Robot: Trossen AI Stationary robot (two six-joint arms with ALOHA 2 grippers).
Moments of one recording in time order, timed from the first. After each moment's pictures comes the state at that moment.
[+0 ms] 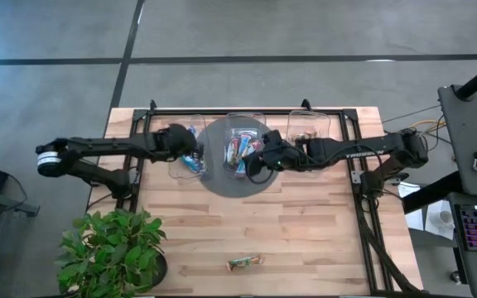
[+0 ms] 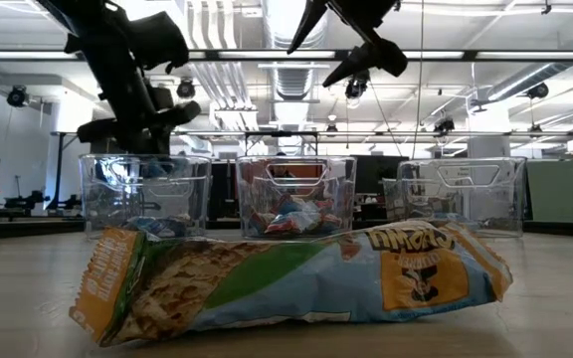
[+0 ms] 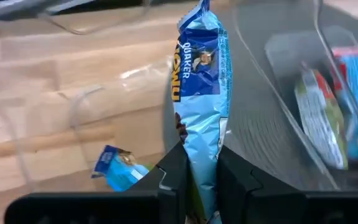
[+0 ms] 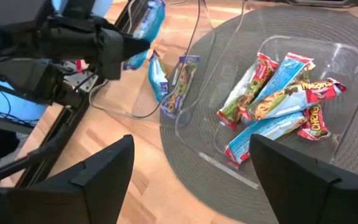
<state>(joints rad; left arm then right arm) 0.31 1.18 0.76 -0.58 -0.47 -0.94 0.04 1.57 1.36 -0.54 0.40 1.07</state>
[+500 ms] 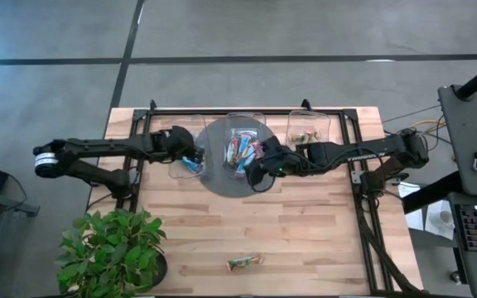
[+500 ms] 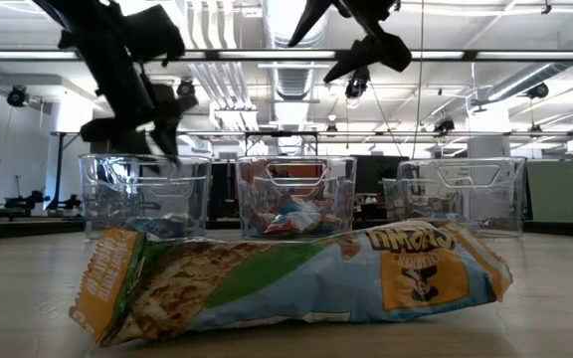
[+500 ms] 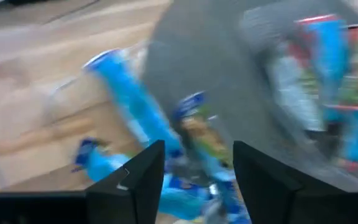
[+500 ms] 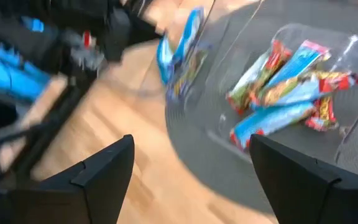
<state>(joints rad) 0.30 1.15 0.74 -0.57 -0.37 -0.84 0.09 1.56 1.36 -0.56 0.37 1.02</state>
